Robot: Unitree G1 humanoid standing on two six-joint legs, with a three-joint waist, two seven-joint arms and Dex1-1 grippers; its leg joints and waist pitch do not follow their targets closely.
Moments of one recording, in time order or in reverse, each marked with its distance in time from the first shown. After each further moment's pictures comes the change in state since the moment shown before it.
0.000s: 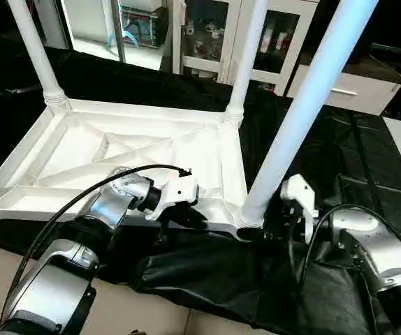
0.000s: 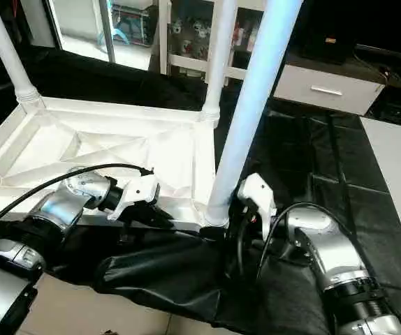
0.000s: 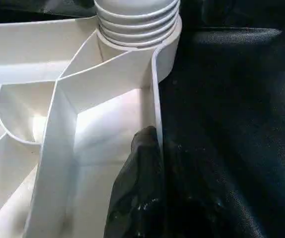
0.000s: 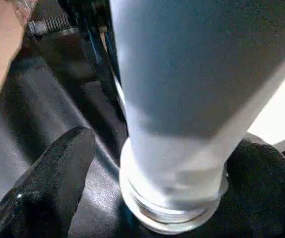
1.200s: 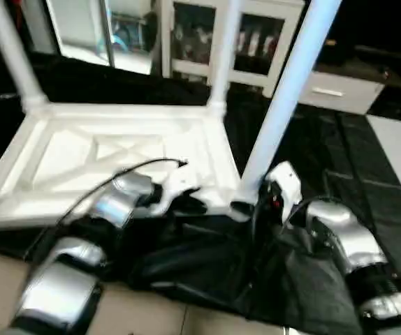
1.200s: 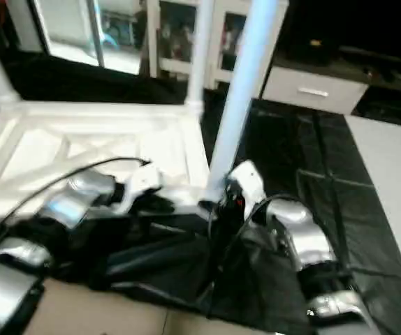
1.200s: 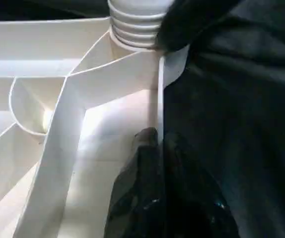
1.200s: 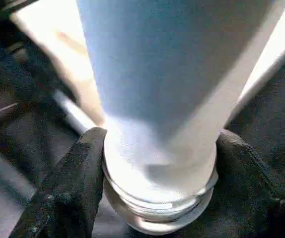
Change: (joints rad) left arm -0.044 -0.104 0.060 0.082 0.028 0.146 0.316; right arm -0.139 0.223 -0.122 0.281 -0.046 0.037 -0.408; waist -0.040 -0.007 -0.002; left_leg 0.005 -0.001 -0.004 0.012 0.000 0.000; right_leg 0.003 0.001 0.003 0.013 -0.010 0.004
